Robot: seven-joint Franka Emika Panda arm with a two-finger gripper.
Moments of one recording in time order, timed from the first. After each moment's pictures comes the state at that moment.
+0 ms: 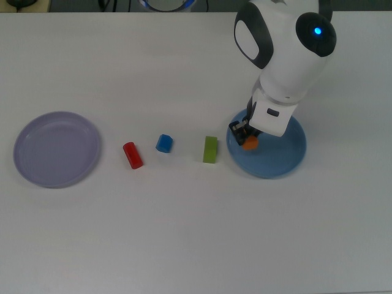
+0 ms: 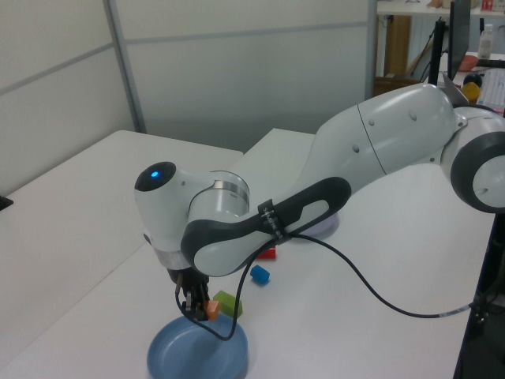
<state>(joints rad) 0.14 0.55 0.29 -1.47 -0.33 1.94 0.06</state>
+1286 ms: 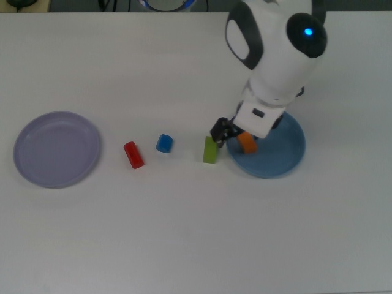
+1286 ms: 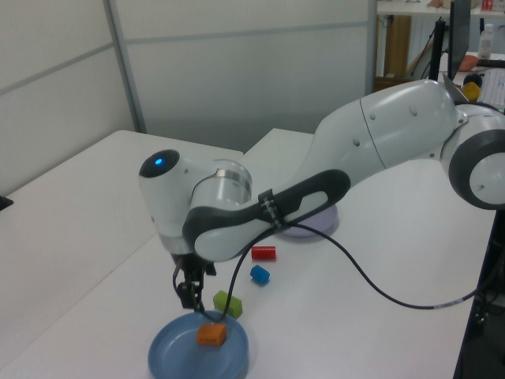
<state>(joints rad) 0.10 0.54 0.27 -1.44 -0.34 1.93 0.16</state>
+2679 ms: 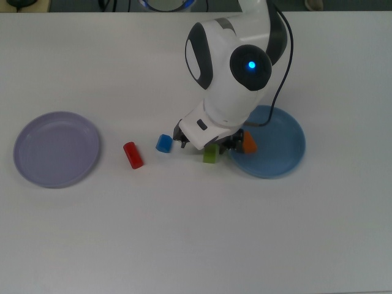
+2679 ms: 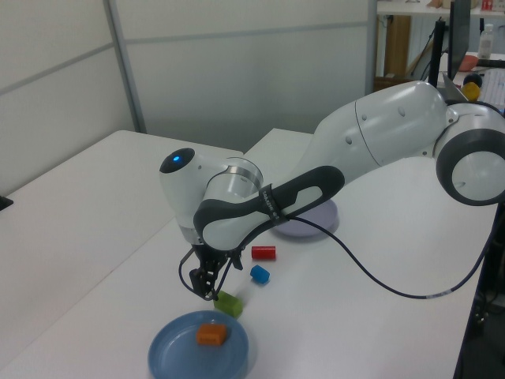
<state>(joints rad) 0.04 0.58 0.22 -1.46 -0.31 1.93 0.45</state>
